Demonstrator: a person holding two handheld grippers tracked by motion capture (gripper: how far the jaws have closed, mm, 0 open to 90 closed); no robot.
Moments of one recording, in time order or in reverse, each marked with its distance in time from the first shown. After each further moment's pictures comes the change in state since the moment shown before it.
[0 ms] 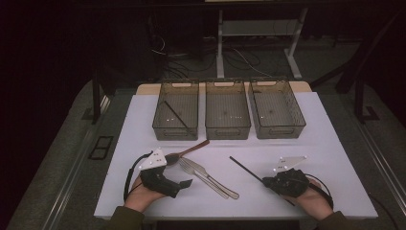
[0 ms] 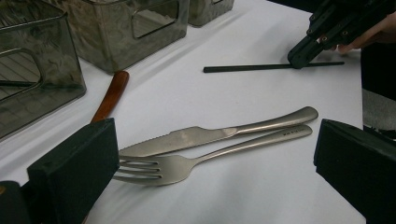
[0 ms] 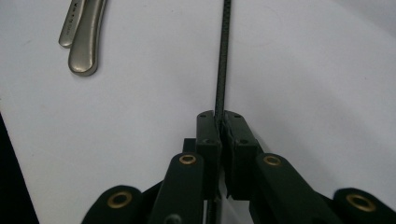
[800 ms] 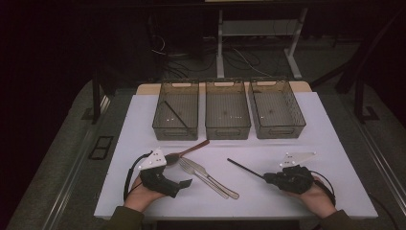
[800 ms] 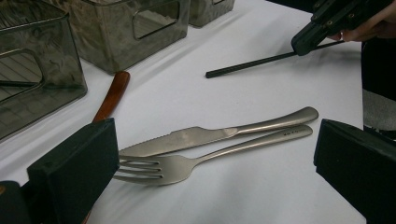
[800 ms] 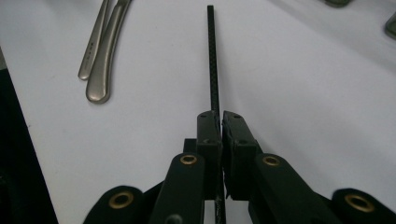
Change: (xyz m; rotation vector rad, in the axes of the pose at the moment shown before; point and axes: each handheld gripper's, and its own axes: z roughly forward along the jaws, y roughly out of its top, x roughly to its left) left arm 0.000 0.000 -0.001 -0.002 0.002 -0.001; right arm -0.008 0.003 -0.014 -0.084 0.039 0.045
